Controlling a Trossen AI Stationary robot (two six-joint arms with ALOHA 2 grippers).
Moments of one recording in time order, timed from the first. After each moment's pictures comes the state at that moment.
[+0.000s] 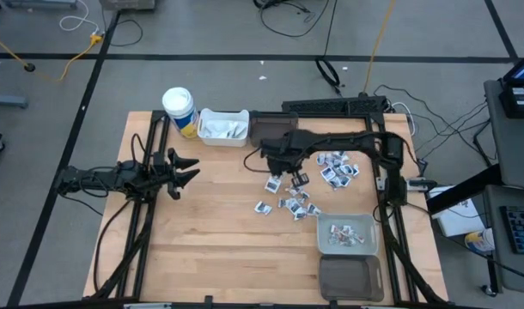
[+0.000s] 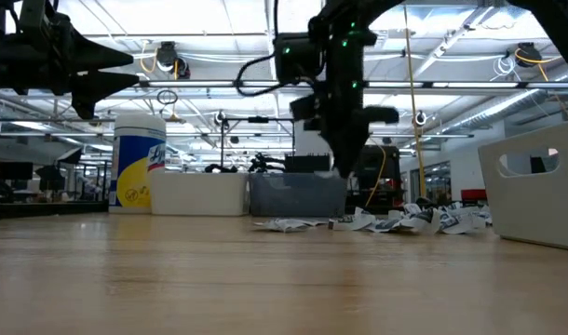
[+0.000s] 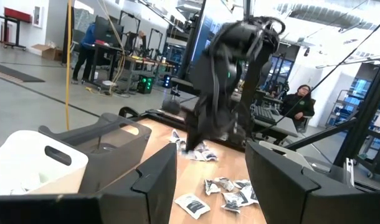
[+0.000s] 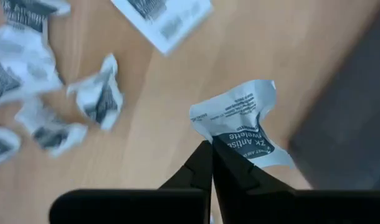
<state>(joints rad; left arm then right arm) -0.06 0.01 0.02 0.13 -0.32 -0.24 -0.20 1.98 1.60 -1.12 0.13 -0.56</state>
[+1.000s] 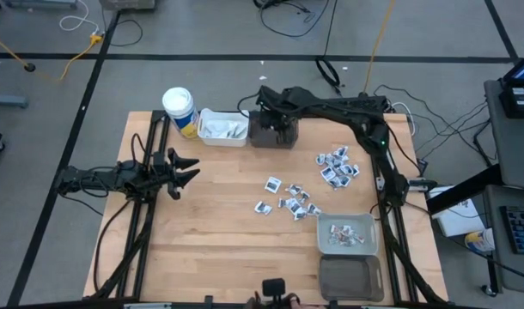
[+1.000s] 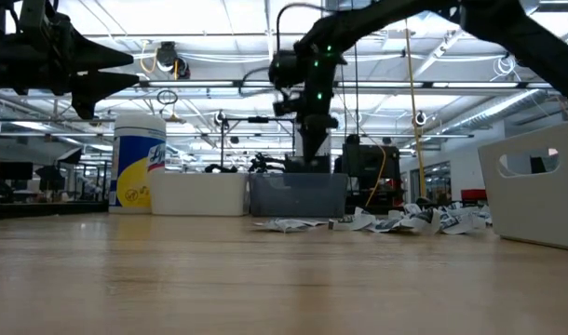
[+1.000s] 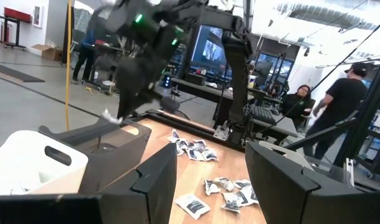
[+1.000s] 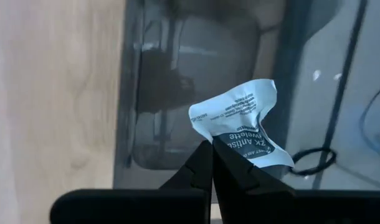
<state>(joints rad) -0.06 0.01 0.02 0.13 -0.32 -0.24 -0.48 2.18 2.03 -1.12 0.13 -0.60</state>
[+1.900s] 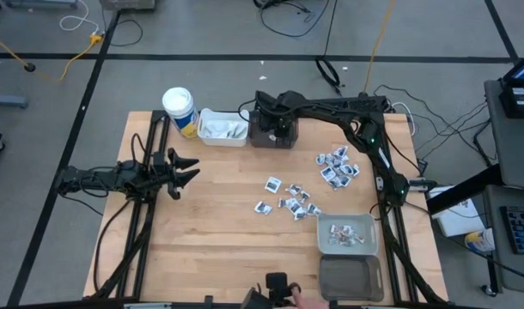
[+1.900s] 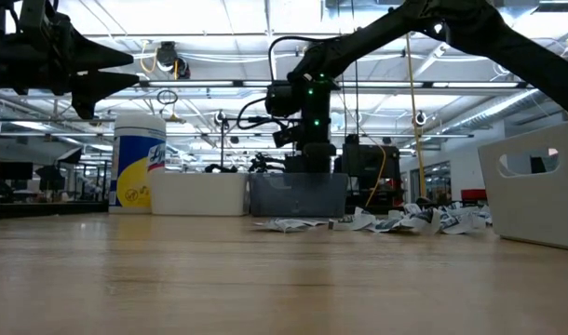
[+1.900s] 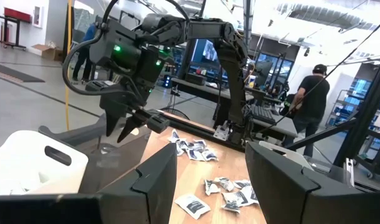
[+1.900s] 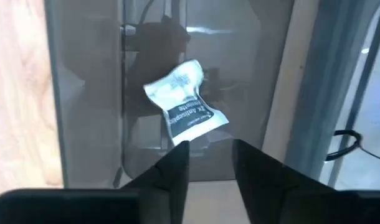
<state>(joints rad) -0.06 0.01 0.02 0.13 -0.32 -0.24 -0.51 2.29 2.03 -1.11 0.15 -0.57</state>
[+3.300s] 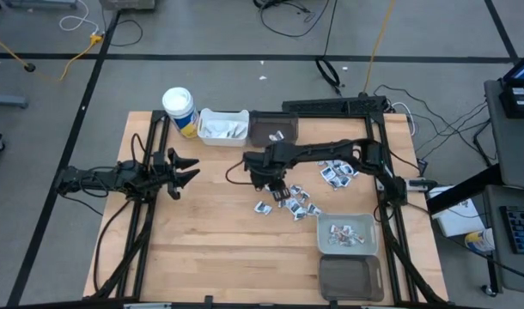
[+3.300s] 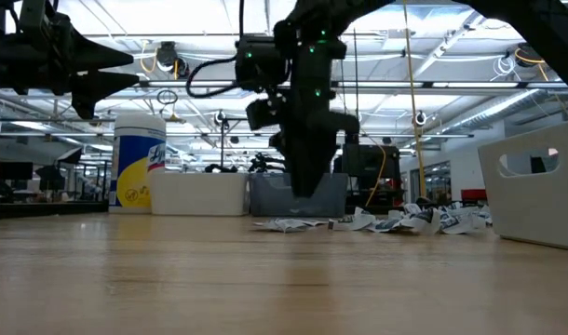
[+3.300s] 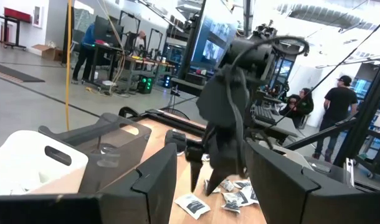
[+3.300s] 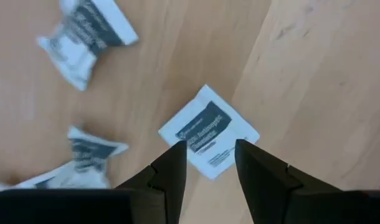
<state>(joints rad) -0.06 0.01 0.02 0.13 -0.32 -0.24 -0.12 2.17 1.78 -1.07 0.00 -0.45</state>
